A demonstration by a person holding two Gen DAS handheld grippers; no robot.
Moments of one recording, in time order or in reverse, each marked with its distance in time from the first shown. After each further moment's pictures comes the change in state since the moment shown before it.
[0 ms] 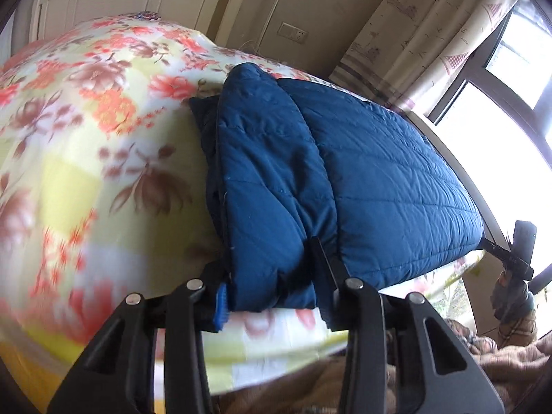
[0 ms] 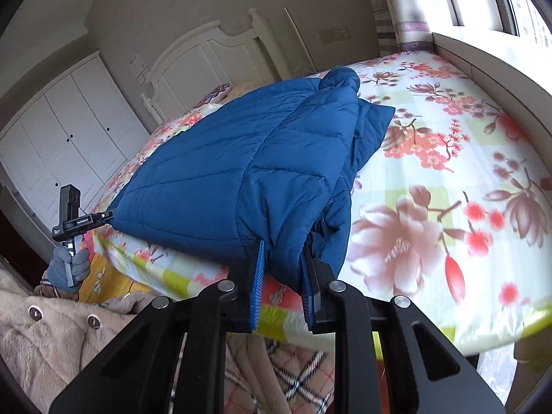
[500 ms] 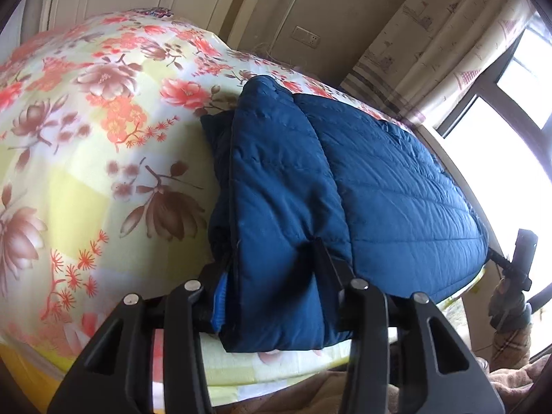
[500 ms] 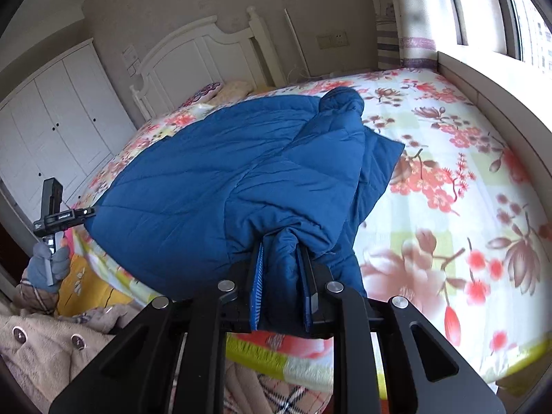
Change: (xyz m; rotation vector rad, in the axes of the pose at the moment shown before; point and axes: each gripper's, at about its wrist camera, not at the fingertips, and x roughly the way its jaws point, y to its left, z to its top) left arm 0.008 0.014 0.027 -0.064 -0.005 0.008; right arm 0.027 0.005 0.037 -0.046 -0.025 -0.094
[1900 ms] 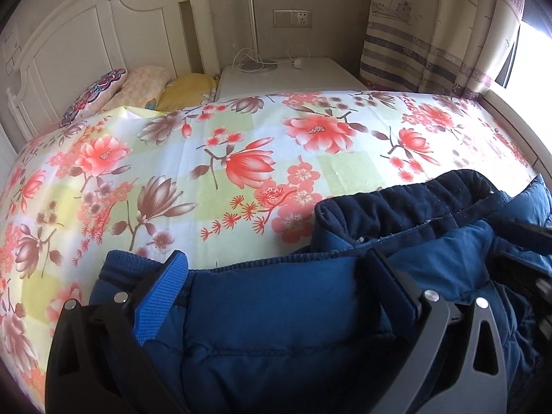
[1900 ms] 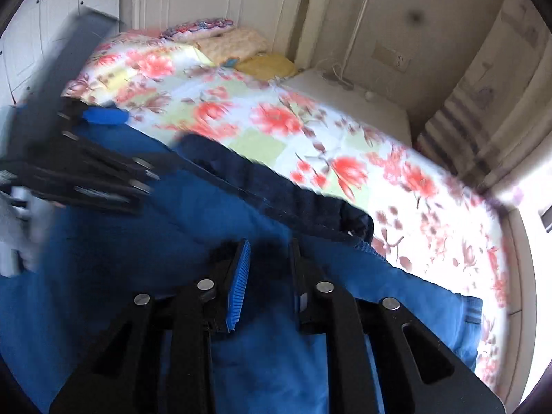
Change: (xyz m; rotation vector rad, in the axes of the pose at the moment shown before) left arm 0.237 -0.129 0.185 0.321 0.052 0.330; right arm 0.229 0.161 0.173 -0.479 0.148 -0.223
